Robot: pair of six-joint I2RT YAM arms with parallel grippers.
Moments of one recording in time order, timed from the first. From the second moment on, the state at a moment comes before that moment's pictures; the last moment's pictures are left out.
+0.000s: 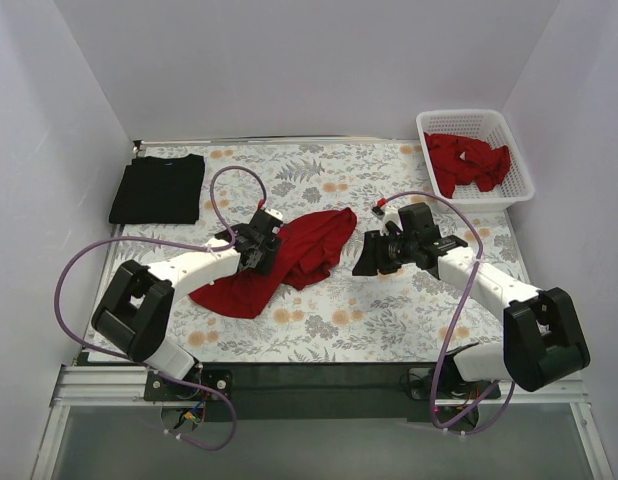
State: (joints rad) left arm -0.60 1.54 0.91 -0.44 -0.37 -0.15; right arm 0.42 1.33 0.76 -0.29 -0.55 0.28
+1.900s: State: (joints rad) left arm -0.70 1.59 1.02 -0.44 -0.62 -0.04; right arm 0.45 1.46 0.84 -0.24 -0.54 0.31
